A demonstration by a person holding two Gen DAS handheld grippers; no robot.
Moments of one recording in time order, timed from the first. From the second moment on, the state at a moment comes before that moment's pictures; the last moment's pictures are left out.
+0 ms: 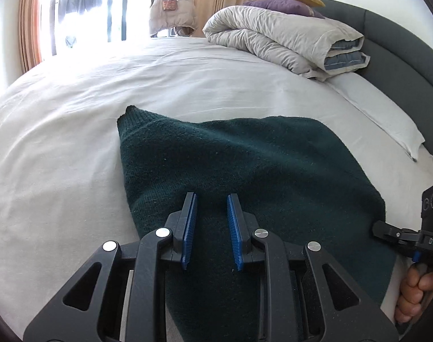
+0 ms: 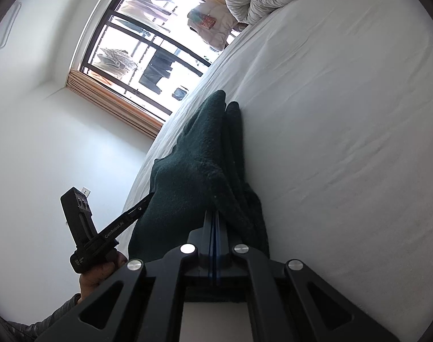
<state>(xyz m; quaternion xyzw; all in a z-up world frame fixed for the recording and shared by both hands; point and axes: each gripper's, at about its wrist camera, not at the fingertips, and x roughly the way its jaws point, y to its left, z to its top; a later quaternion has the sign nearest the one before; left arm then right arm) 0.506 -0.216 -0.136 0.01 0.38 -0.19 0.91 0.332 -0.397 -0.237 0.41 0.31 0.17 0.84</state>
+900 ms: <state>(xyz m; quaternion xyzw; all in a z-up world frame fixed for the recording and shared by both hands) 0.455 -0.130 -0.116 -0.16 0.44 -0.19 0.86 0.278 -0.413 -0.180 0.36 0.30 0.11 0.88</state>
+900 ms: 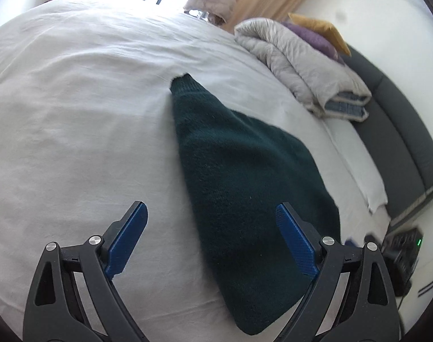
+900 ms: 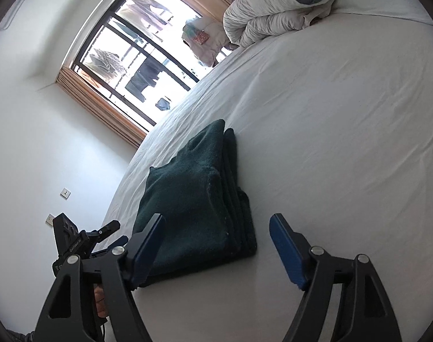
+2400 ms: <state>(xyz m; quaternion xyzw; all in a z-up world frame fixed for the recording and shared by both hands) 0.276 0.063 -0.030 -0.15 0.43 -0.17 0.87 0.244 -0.138 -0.094 0.21 0.42 0.27 0.84</state>
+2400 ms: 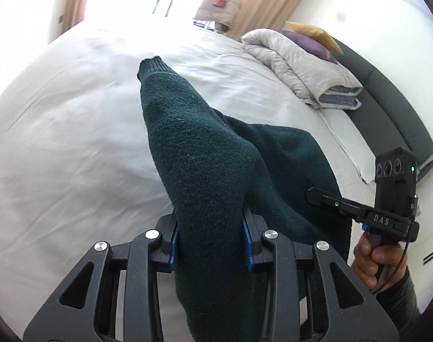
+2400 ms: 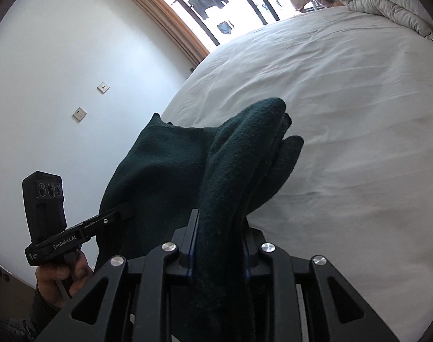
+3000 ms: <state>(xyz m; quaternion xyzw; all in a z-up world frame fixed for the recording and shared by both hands) 0.232 0.135 -0.133 -0.20 0.44 -0.16 0.86 0.213 -0.135 -0.190 0.32 0.44 0.25 0.80</state>
